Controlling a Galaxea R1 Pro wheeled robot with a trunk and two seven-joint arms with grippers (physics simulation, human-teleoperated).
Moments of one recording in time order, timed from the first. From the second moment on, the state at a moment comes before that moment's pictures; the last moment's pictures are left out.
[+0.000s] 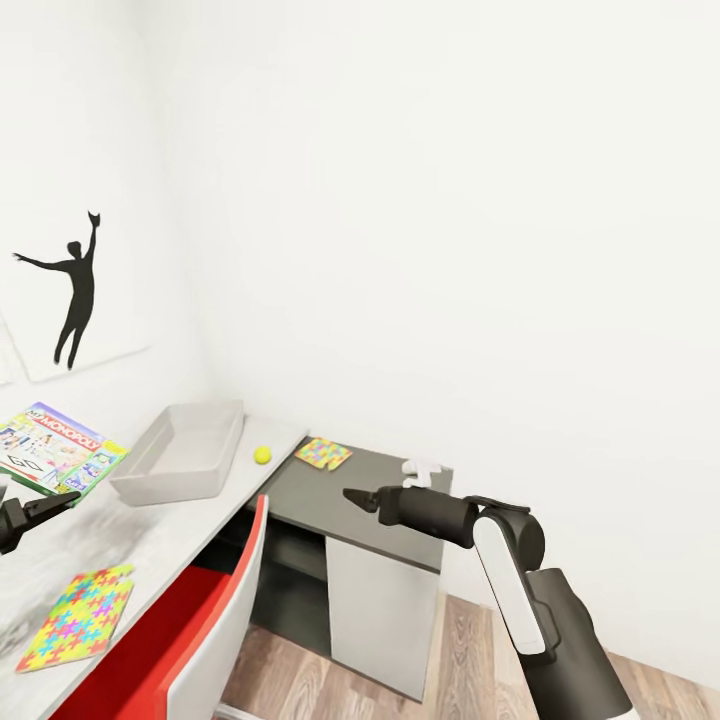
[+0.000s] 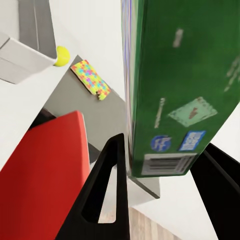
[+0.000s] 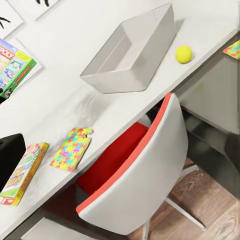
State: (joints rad) left arm -0.75 0.75 0.31 -0.33 0.34 0.64 -1.21; right arm -0.43 0.09 0.16 -1.60 -0.44 0.98 0.32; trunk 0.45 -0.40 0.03
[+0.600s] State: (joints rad) left arm -0.75 0.75 0.31 -0.33 0.33 0.64 -1.21; right arm -0.43 0.09 0.16 -1.60 -0.44 0.98 0.32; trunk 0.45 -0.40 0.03
